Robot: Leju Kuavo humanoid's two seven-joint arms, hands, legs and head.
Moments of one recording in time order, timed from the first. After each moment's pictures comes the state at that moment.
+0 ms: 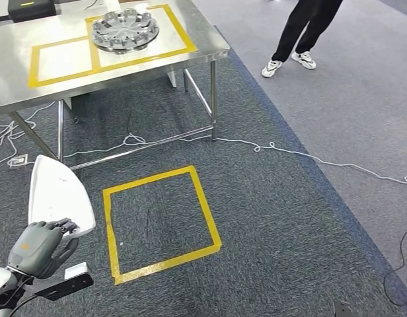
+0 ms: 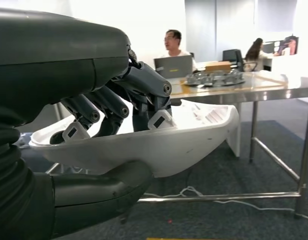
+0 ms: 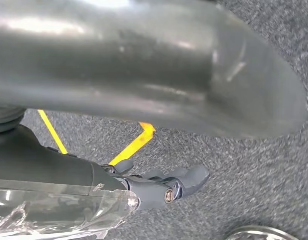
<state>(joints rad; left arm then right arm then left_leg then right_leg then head) 0.16 0.52 -0.12 -1.68 -1.00 0.17 -0.01 -0.05 0.14 -1.10 -0.20 0.83 -0.14 0.08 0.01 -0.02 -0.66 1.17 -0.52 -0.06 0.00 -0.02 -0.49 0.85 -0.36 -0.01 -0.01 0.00</state>
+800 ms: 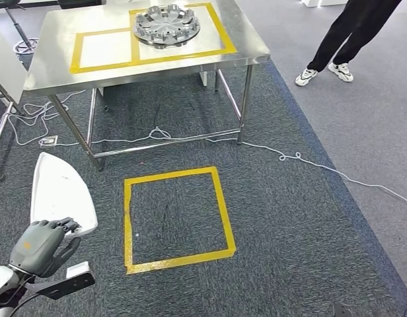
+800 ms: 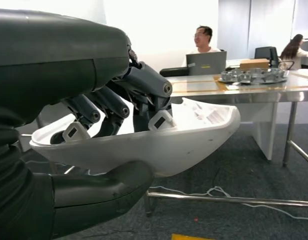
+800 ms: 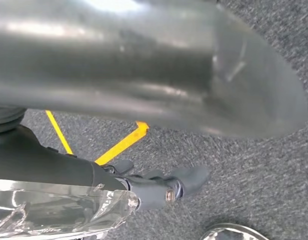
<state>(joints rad) 0.16 0.52 -0.12 -1.69 -1.00 0.16 -0.01 -0.06 0.14 -1.10 -0.20 0.83 -0.18 0.11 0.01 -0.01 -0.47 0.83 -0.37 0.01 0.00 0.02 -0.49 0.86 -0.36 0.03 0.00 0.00</state>
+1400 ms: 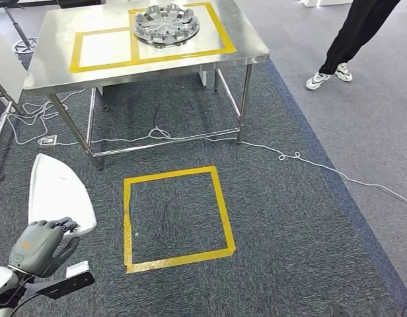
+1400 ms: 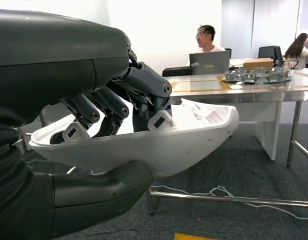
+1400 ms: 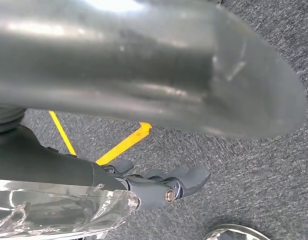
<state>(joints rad) 0.17 0.52 -0.11 -1.70 -1.01 0.16 0.01 -0.06 0.14 -1.10 -0.20 0.84 -0.18 0.11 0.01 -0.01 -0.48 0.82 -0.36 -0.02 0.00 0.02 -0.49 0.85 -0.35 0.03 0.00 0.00</state>
